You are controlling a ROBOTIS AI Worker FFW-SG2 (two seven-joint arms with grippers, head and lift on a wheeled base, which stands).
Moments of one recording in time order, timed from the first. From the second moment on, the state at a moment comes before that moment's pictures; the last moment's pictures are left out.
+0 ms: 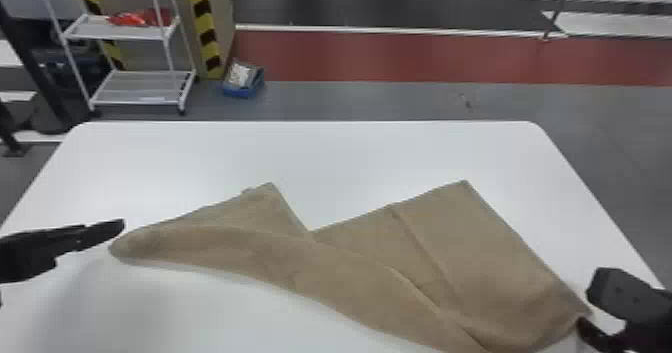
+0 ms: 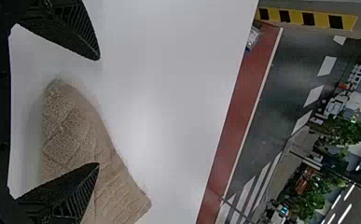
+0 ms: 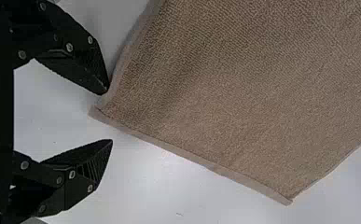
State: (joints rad) left arm 0.01 0.23 0.49 -1.79 0.11 1.01 -0.78; right arm 0.49 -0.42 -0.26 -2.06 0.82 0.46 0.98
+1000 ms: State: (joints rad) left arm -0.13 0.36 0.32 -1.74 0.08 1.00 -0.97; right arm 0.38 -0.32 -0.37 -2.15 0.51 0.66 0.87
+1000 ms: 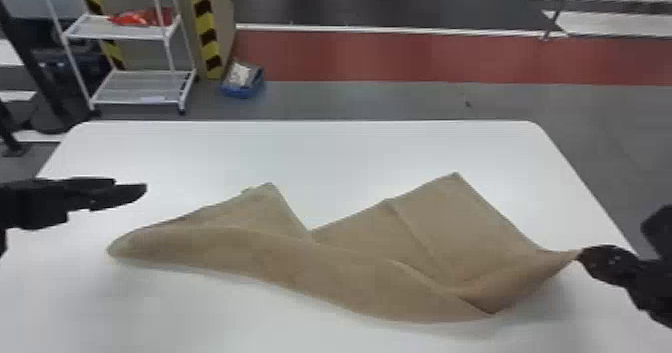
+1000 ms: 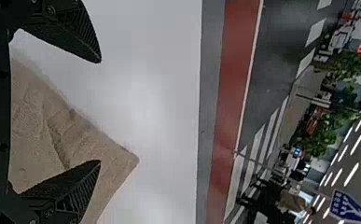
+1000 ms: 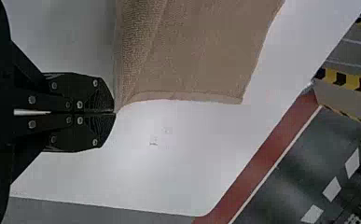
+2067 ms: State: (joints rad) left arm -0.42 0.31 -0.19 -1.44 -0.13 0.80 -0.96; right arm 0.39 -0.27 -0.30 -2.15 0.55 0.73 0.87
